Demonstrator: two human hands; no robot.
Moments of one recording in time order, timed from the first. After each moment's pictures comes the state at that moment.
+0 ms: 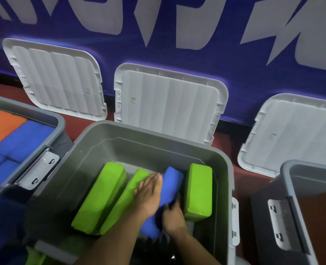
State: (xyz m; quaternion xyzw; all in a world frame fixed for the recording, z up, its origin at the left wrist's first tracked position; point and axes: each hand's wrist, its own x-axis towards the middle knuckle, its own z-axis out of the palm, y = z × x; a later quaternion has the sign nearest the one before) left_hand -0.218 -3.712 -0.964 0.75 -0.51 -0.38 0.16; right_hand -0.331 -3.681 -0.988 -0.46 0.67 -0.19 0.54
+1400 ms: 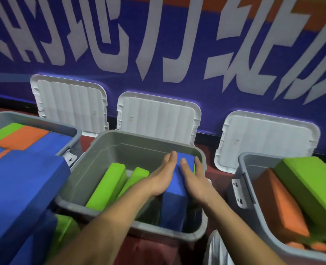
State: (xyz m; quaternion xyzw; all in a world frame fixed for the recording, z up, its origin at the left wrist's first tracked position) left_hand -0.261 -3.621 -0.784 0.57 -0.55 -0.53 0.30; right_hand -0.400 -3.606 -0.771 -0.52 0.64 -0.29 0.48
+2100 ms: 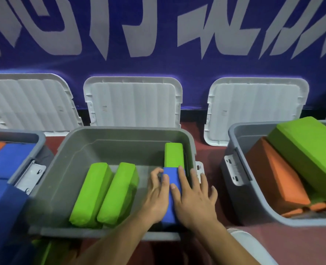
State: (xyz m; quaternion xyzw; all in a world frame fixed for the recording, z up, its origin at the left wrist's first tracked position) left_hand -0.295 -3.609 -0.884 0.62 -0.56 -0.46 0.30; right_hand -0.418 -3.585 -0.859 -0.64 0.74 -0.04 0.22
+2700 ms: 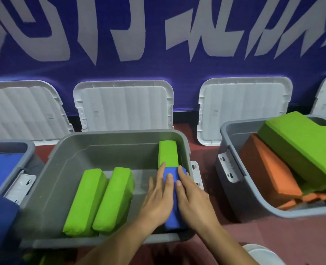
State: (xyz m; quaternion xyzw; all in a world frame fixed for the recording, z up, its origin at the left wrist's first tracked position) left_hand -0.303 -3.599 -0.846 0.61 -0.61 -0.46 0.22; right_hand -0.425 -3.573 -0.842 -0.61 0.68 -0.25 0.32
